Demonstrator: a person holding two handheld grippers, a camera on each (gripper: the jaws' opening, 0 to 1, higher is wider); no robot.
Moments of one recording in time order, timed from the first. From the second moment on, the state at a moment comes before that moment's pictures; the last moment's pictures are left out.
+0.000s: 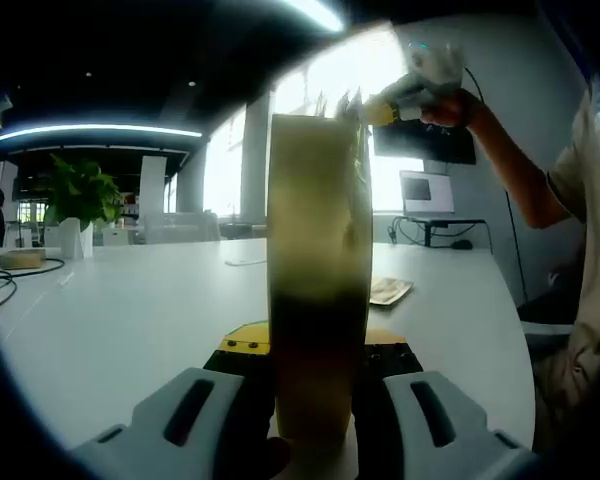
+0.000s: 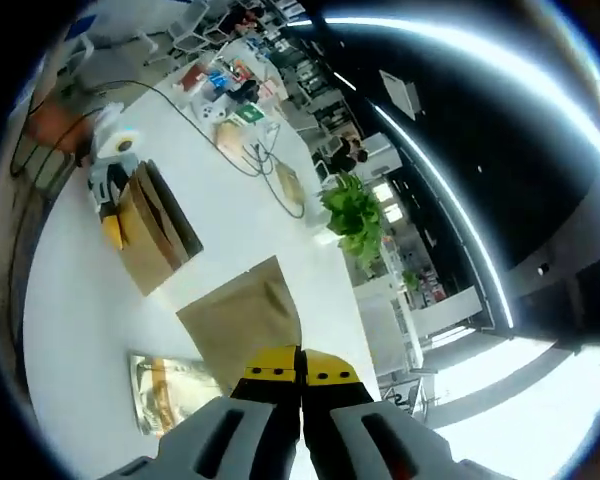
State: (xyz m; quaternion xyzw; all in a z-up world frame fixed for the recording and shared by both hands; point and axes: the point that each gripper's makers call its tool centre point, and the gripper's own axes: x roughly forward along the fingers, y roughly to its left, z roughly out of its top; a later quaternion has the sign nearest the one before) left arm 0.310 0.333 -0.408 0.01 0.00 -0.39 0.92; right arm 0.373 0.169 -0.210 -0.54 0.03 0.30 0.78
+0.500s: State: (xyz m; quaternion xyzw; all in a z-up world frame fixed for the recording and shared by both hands) left arm 0.310 0.334 -0.408 0.01 0.00 -0.39 0.92; right arm 0.406 0.144 -0.251 -0.54 0.10 0.28 0.79
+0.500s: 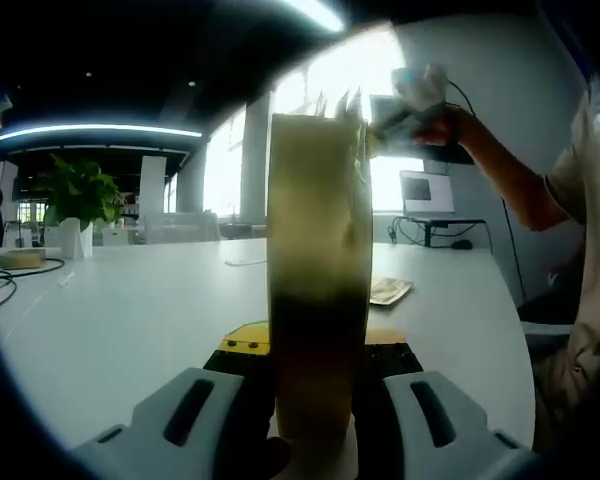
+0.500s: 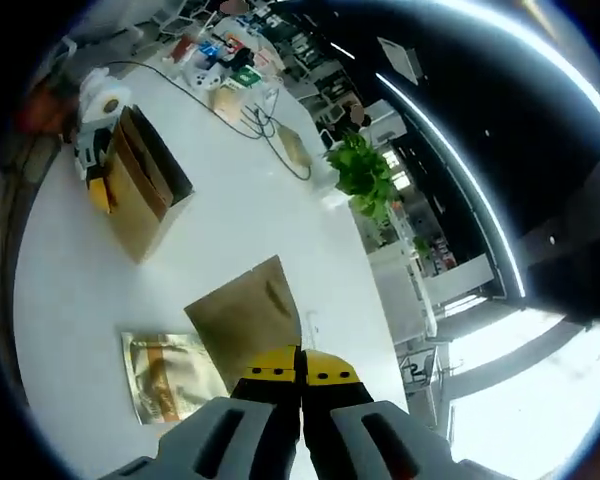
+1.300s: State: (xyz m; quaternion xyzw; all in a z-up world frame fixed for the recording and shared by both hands) left arm 0.311 0.333 -0.407 0.01 0.00 -0.39 0.92; right arm 0.460 0.115 -0.285 -0.54 0.15 0.22 0.80
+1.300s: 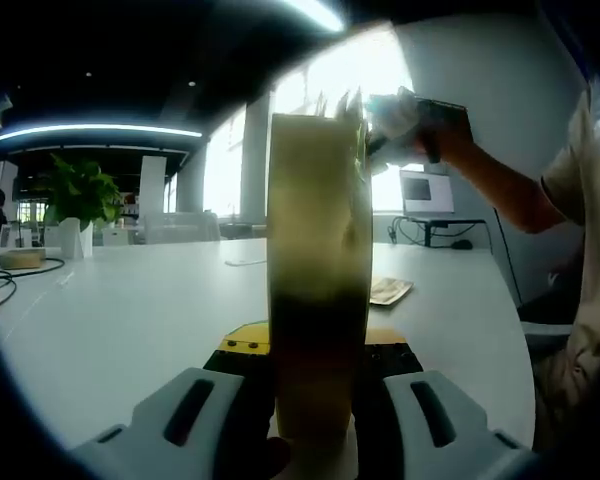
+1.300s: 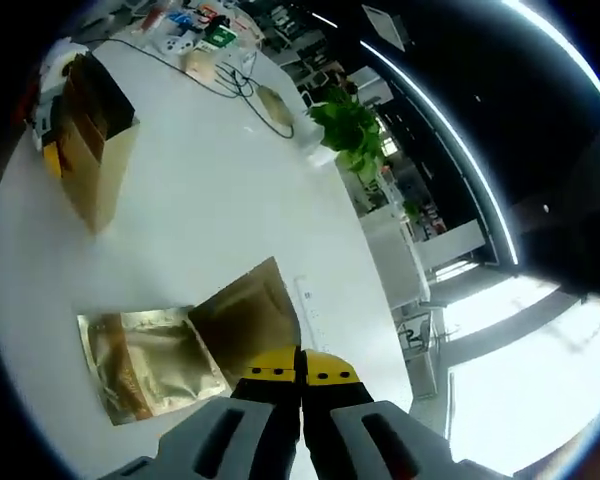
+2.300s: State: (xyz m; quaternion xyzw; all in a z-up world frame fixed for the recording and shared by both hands) left arm 0.311 0.333 -0.408 0.01 0.00 -0.39 0.92; right arm 0.438 0.126 -0.313 -0.57 0.16 0.22 0.77
